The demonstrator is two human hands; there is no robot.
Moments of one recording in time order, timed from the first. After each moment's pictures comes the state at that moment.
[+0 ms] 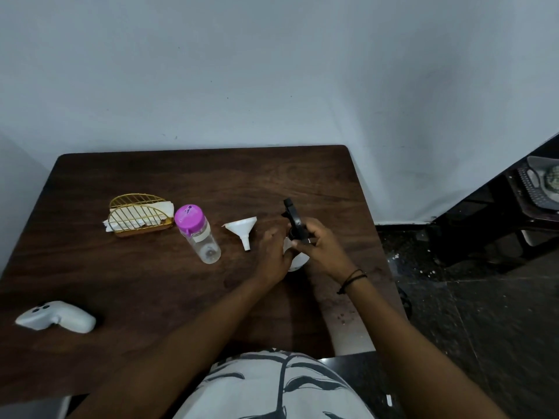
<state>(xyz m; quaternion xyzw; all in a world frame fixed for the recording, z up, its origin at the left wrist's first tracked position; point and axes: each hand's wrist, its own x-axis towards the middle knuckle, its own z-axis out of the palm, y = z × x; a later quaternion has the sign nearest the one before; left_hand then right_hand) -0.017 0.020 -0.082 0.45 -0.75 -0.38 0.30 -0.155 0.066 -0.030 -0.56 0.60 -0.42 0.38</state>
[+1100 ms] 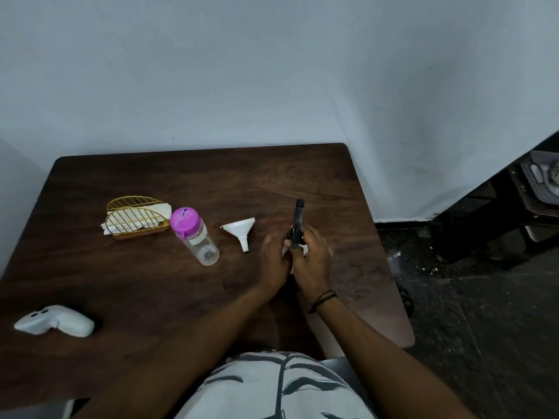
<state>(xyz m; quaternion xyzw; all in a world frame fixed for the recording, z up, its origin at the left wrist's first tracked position) -0.024 0.037 -0.078 0.47 -0.68 -0.42 0.38 -0.108 0.078 -0.051 -0.46 0.73 -0.47 0.18</state>
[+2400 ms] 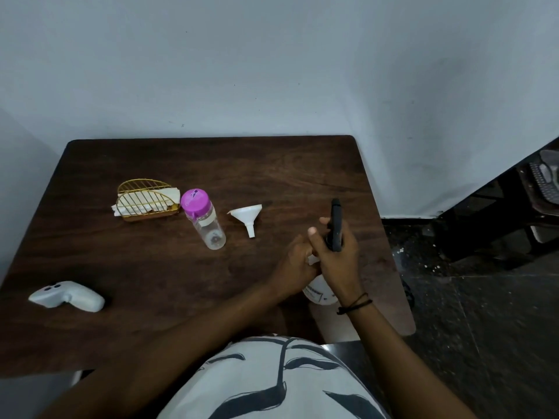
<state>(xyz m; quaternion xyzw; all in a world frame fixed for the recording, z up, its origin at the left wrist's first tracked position) -0.020 0.076 -0.026 0.28 -0.76 -0.49 0.31 -0.123 0.118 -0.012 -0.36 0.66 -0.58 0.30</state>
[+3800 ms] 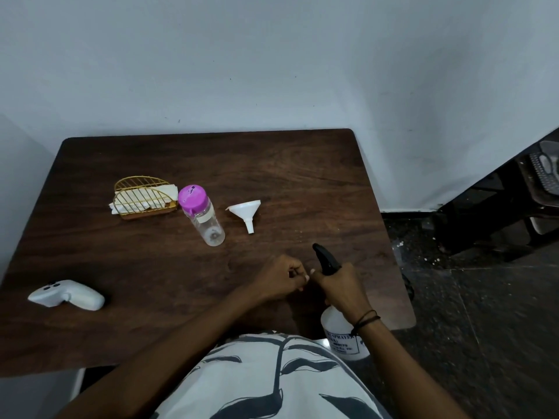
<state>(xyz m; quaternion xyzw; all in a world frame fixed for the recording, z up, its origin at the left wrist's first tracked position) 0.019 0.074 -0.060 0.37 -0.77 -0.52 0.06 -0.131 0.162 -0.046 -0.30 0.81 -0.29 0.41</state>
